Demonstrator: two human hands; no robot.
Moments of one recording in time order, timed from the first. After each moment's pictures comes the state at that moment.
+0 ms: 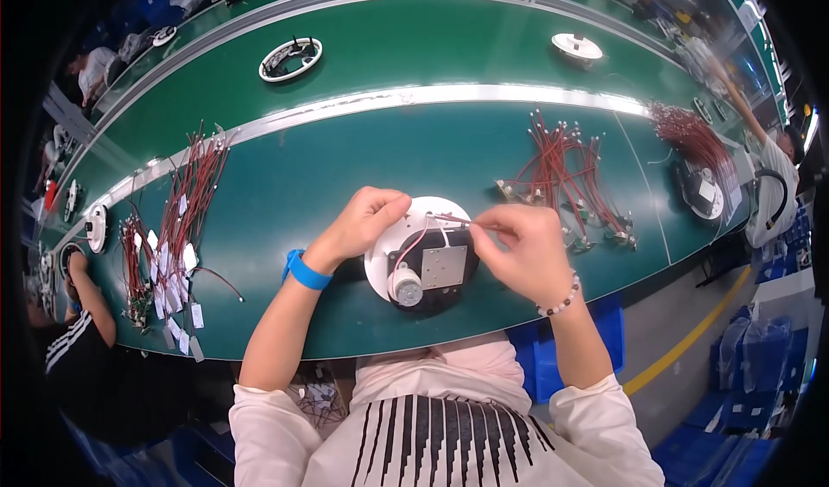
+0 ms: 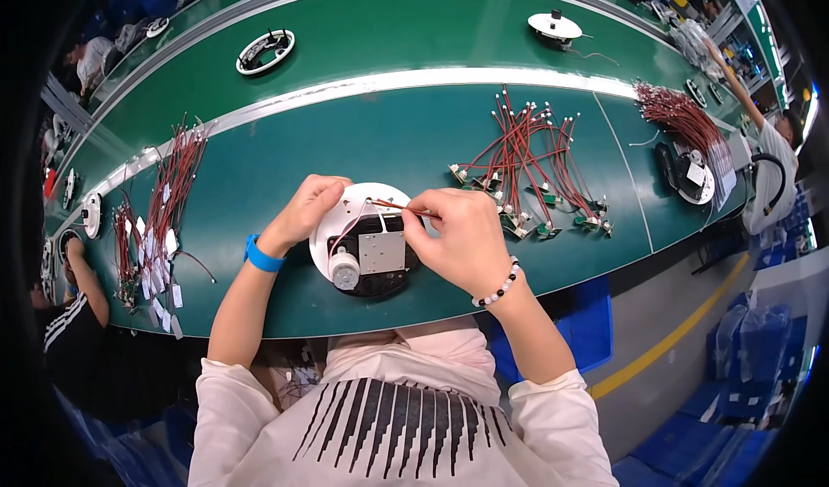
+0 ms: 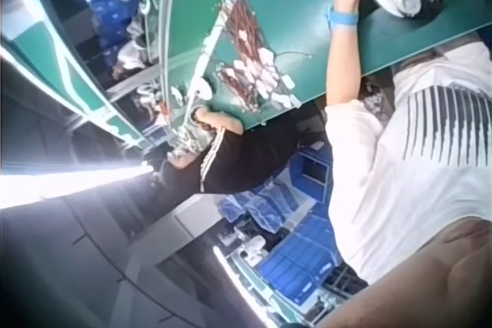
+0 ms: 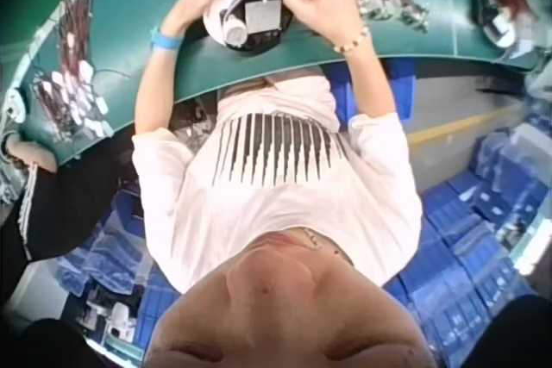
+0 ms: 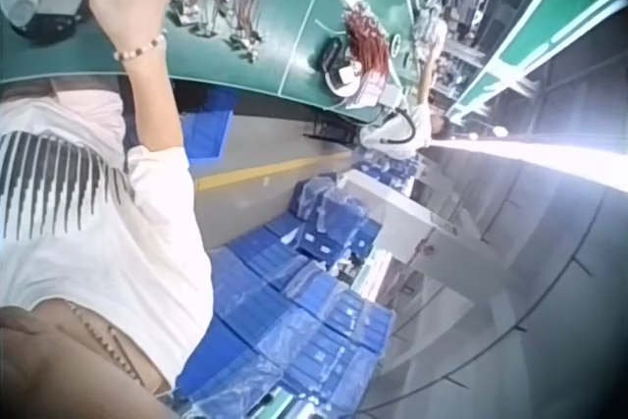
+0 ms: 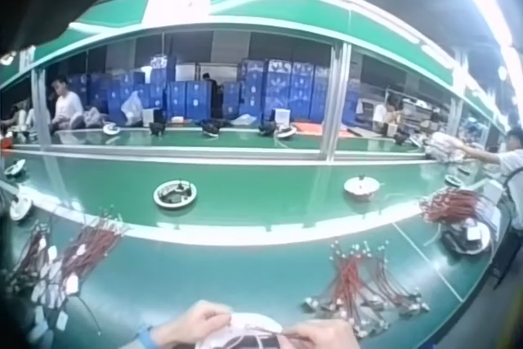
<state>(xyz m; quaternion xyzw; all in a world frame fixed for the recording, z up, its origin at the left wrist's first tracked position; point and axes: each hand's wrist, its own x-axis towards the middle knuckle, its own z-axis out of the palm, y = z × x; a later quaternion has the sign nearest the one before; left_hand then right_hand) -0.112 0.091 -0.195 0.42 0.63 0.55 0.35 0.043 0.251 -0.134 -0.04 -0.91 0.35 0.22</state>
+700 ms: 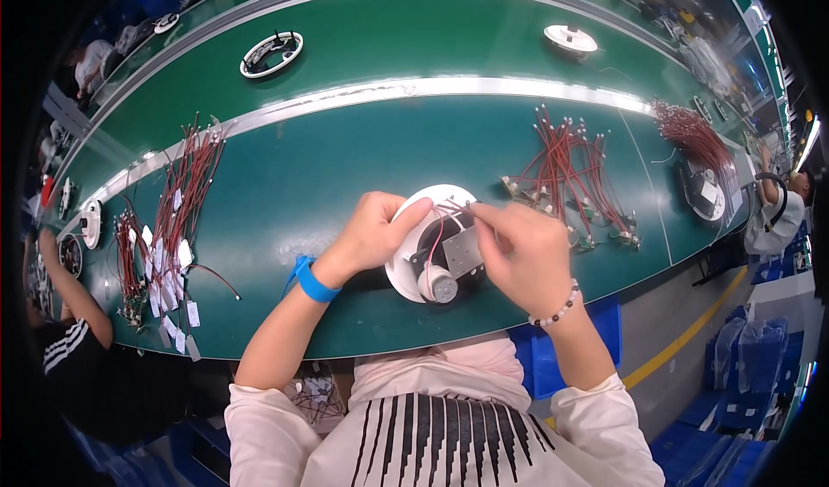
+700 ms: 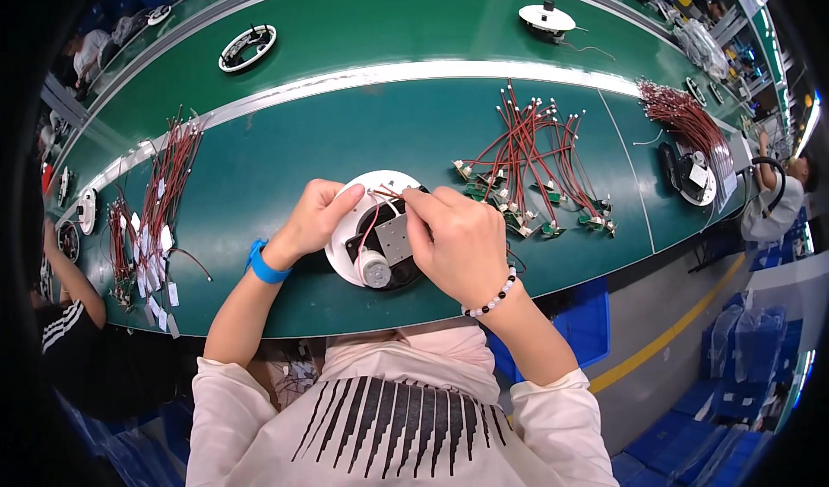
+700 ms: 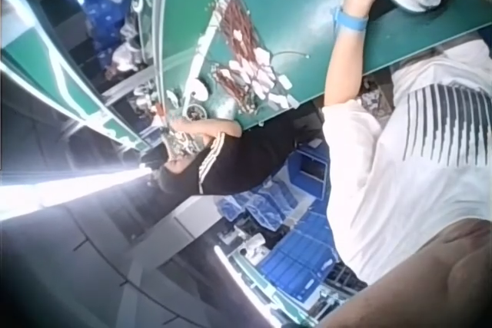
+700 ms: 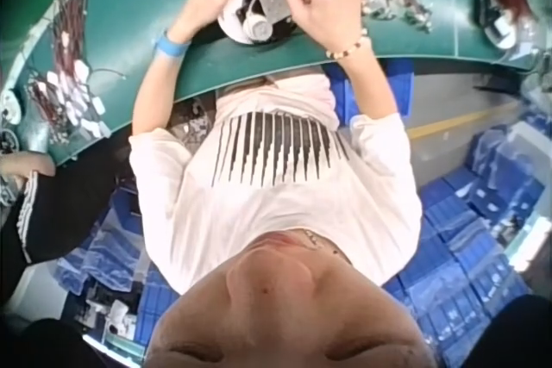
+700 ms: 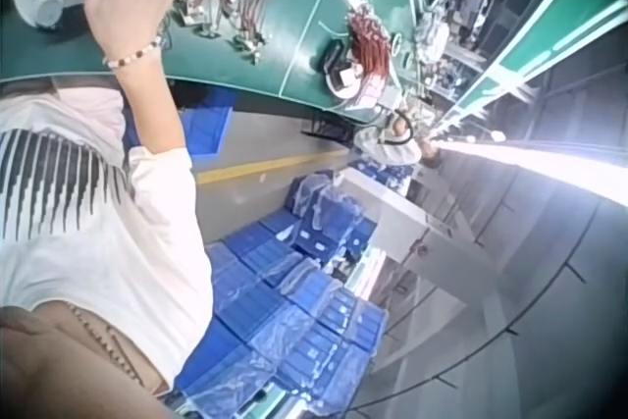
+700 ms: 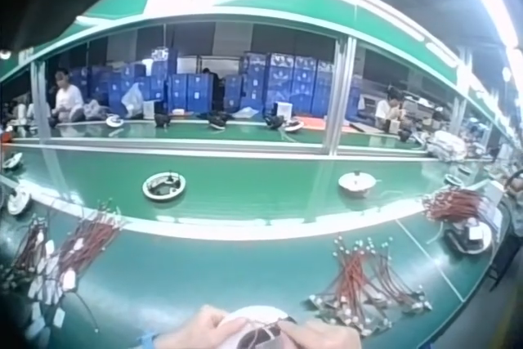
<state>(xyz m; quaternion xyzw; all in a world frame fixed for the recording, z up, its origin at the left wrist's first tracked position) -0.093 0.087 -0.195 0.35 0.67 0.58 0.30 0.038 0.224 -0.140 -0.03 -0.93 0.22 0.29</state>
